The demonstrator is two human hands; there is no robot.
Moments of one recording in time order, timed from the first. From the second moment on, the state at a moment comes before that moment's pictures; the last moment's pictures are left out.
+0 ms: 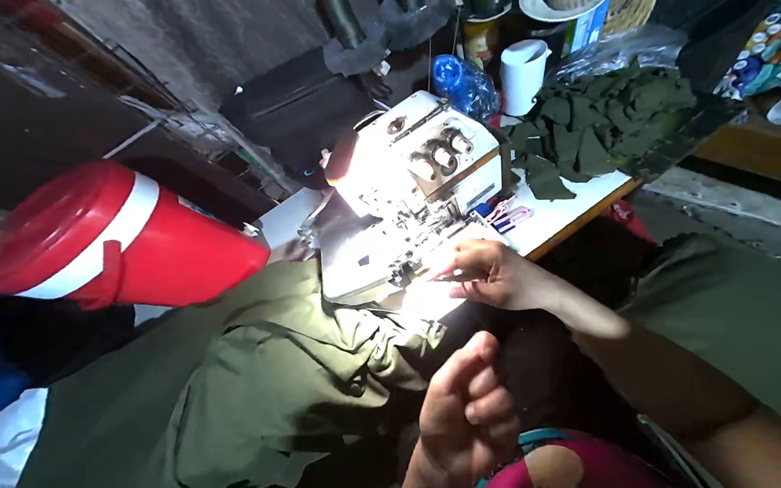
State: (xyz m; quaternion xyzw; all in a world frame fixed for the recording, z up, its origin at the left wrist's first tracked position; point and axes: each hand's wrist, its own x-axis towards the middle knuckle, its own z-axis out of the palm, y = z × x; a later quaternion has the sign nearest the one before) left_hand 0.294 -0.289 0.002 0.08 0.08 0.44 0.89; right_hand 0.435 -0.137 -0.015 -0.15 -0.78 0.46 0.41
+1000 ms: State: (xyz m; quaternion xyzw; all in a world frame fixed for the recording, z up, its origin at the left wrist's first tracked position) left_hand 0.254 -0.259 0.015 0.23 0.33 0.68 0.61; right_hand 0.344 -0.103 0.002 -0.45 -0.49 0.63 0.41
